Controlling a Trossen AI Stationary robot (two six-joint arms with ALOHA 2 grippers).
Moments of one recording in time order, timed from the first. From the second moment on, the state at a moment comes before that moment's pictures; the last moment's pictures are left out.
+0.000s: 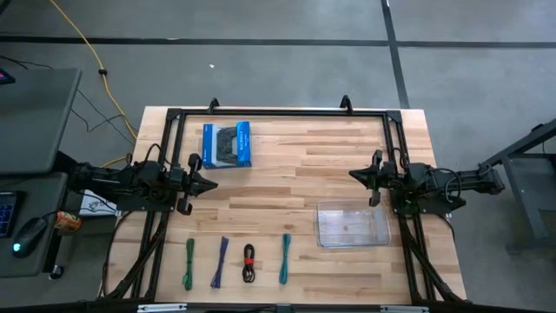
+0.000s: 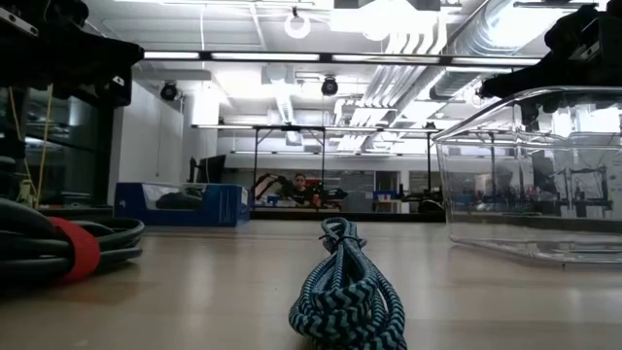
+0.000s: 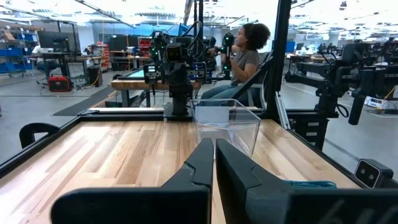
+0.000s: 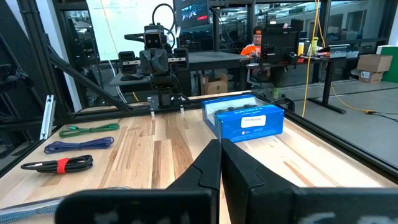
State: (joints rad) left arm 0.01 0.00 0.01 0.06 -0.02 -0.01; right arm 0.09 0.03 0.01 0.06 0.26 0.04
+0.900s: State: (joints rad) left arm 0.01 0.00 0.01 0.06 -0.03 0.01; right arm 0.09 0.03 0.01 0.06 0.27 0.04
